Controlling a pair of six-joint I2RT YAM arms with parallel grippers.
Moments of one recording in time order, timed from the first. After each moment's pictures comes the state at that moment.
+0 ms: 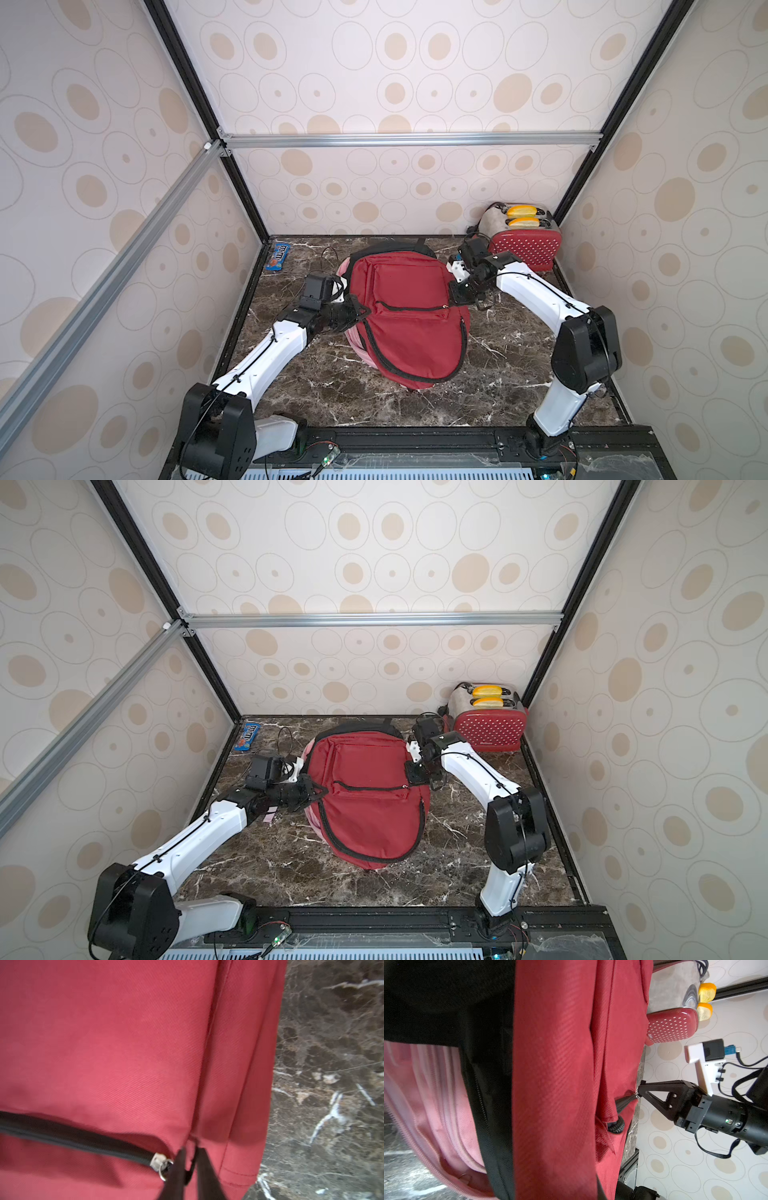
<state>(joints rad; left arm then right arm) -0.27 1.26 0.84 -0.38 0.50 -0.79 0.48 1.76 1.49 -0.95 -0.23 0.16</state>
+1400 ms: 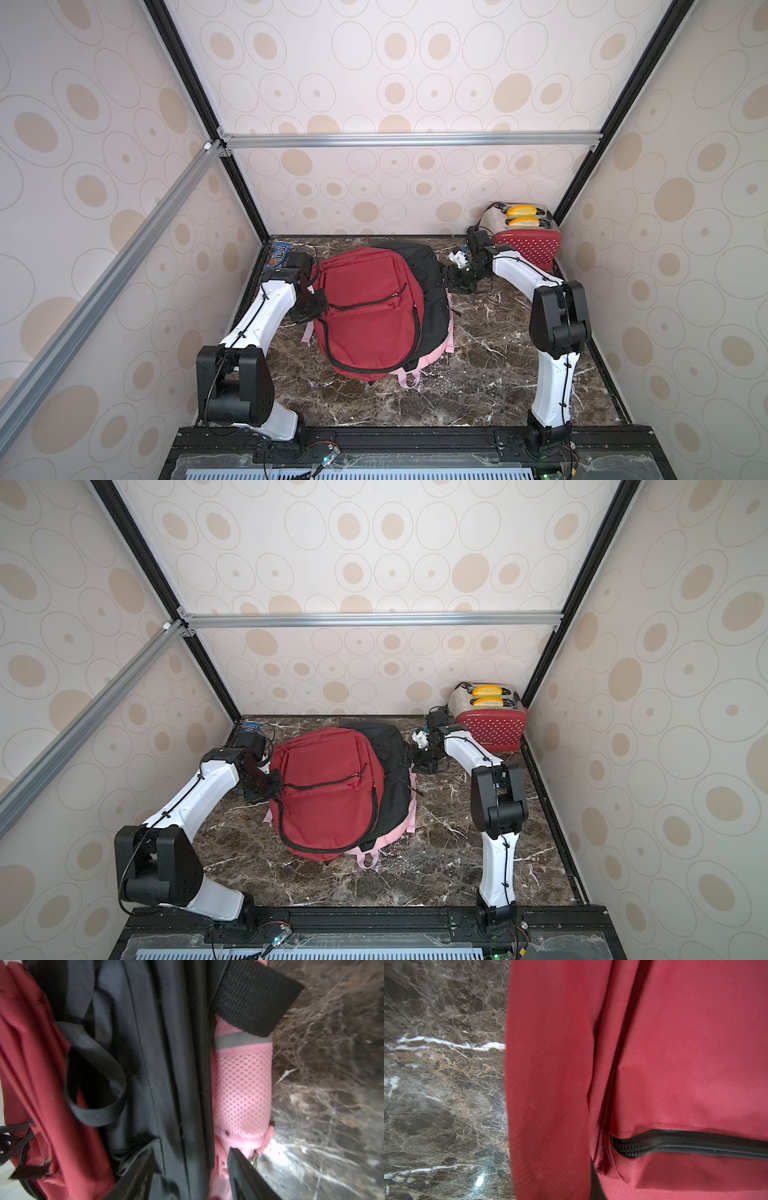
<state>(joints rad) -0.04 1.52 1.22 -1.02 0.08 -0.40 0.34 2.08 1.66 -0.79 -0.57 0.31</state>
